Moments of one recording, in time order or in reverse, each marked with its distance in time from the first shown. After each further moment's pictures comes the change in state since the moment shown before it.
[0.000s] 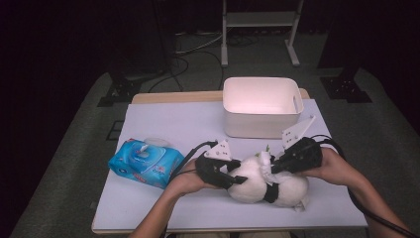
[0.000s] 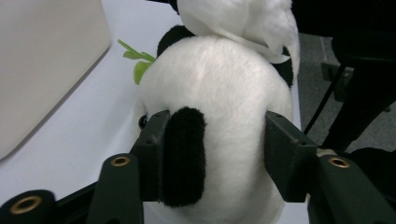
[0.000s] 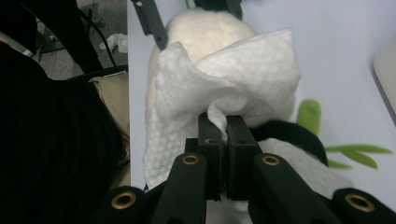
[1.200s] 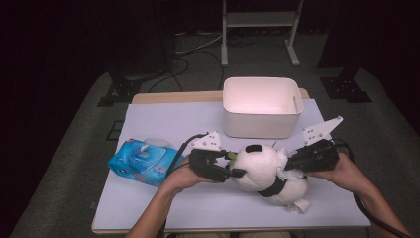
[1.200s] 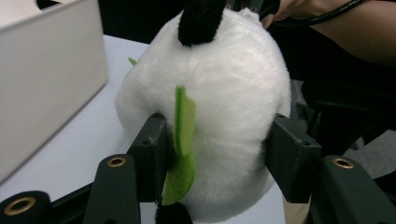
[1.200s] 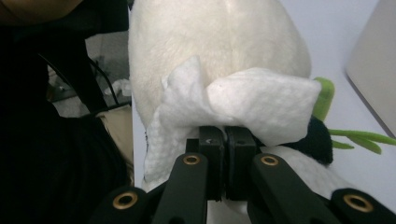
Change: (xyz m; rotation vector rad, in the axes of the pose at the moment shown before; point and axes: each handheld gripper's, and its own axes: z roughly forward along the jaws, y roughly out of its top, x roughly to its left) left arm 0.010 0.007 -0.028 -0.135 -0.045 -0.040; right arm -0.004 -0.033 -0.017 -0.214 0.007 0.074
